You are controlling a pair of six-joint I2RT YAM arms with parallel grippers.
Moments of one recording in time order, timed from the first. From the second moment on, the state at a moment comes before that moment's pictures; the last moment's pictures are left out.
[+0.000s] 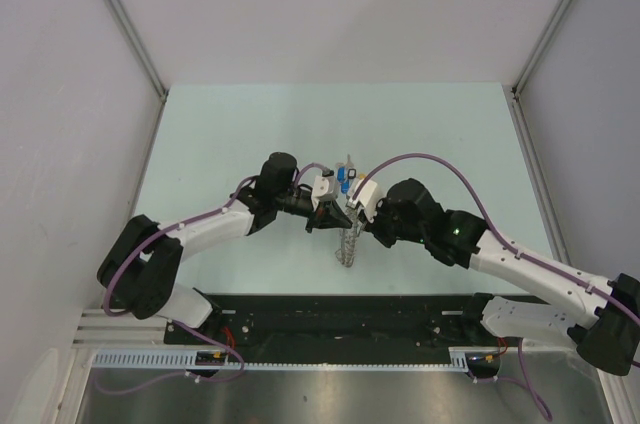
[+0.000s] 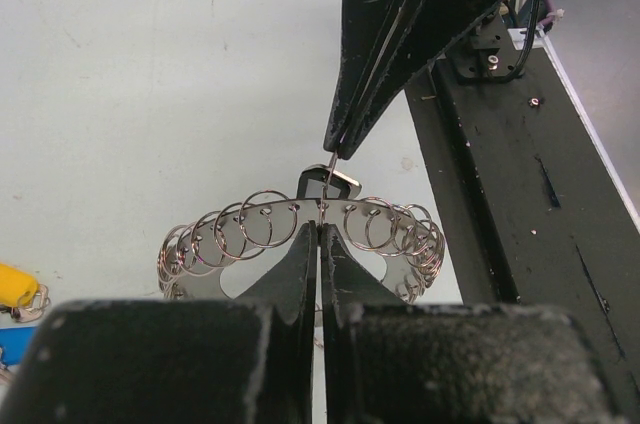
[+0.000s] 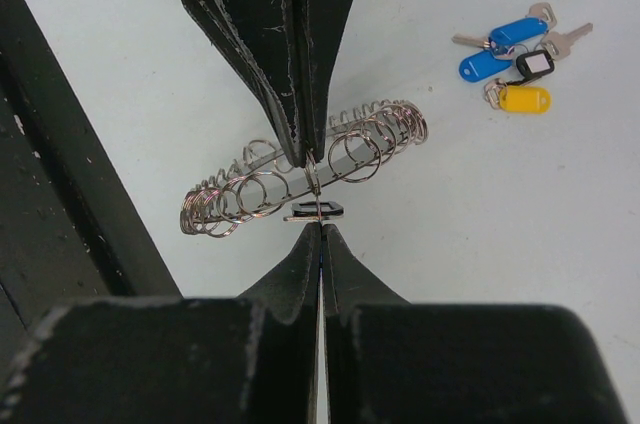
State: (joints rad) left arm -0.64 1.46 0.78 0.21 1.04 0.34; right arm 0.92 1.04 0.85 -0.43 -0.05 -0.21
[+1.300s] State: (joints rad) left arm -0.64 1.46 0.78 0.21 1.04 0.34; right arm 0.92 1.06 0.85 -0.43 -0.05 -0.21
